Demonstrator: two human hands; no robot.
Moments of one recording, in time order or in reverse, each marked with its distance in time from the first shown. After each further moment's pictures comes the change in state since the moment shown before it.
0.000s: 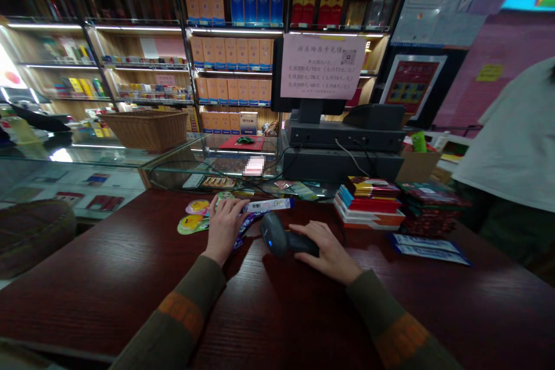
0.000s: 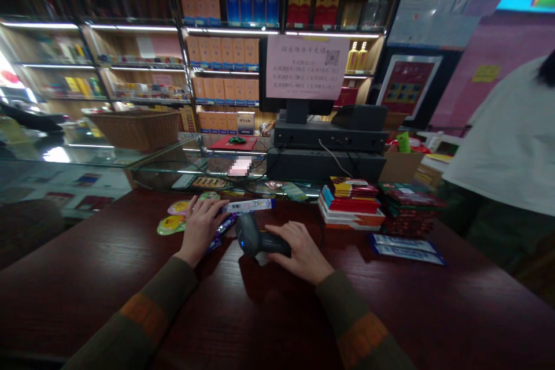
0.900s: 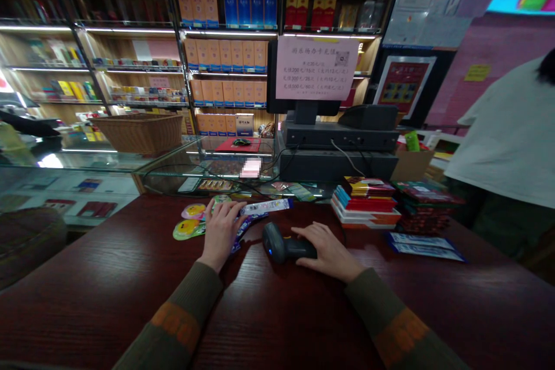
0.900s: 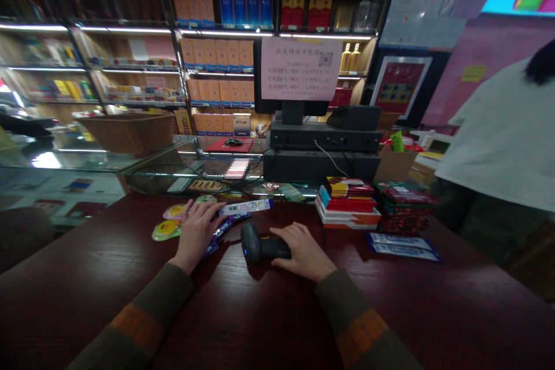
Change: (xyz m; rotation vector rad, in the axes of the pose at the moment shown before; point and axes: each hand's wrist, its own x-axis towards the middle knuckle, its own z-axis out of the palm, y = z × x) left_hand 0.002 0.001 -0.002 -0.003 -0.030 -0.013; right_hand -0.004 0.021 0.005 -0.032 -0.118 0.076
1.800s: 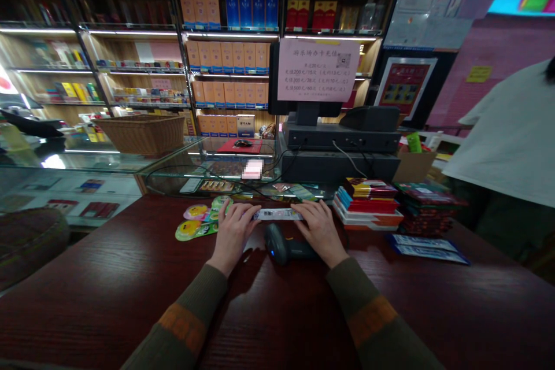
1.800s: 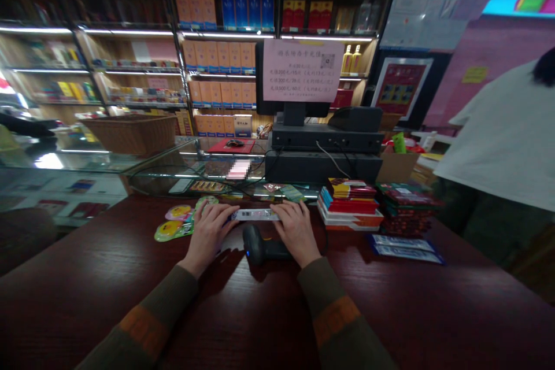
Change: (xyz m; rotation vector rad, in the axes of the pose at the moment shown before) left_hand 0.004 0.020 -0.003 -0.073 0.019 0.107; right_hand 0.045 0.000 0.014 -0.253 0.438 0.060
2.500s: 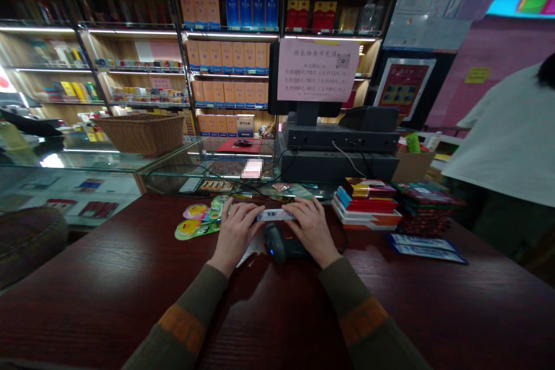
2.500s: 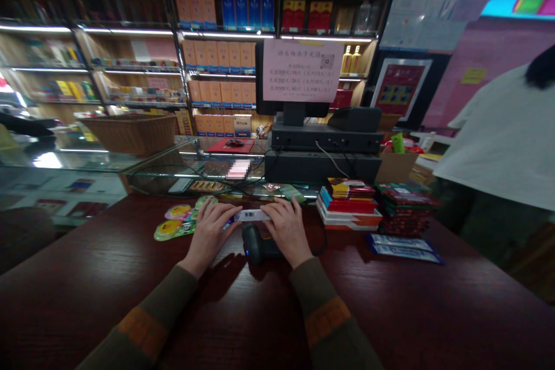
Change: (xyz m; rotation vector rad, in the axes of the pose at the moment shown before) left_hand 0.006 0.010 -0.008 -0.093 0.022 0.044; right_hand 0.011 -0.021 -0.004 0.053 0.008 -0.029
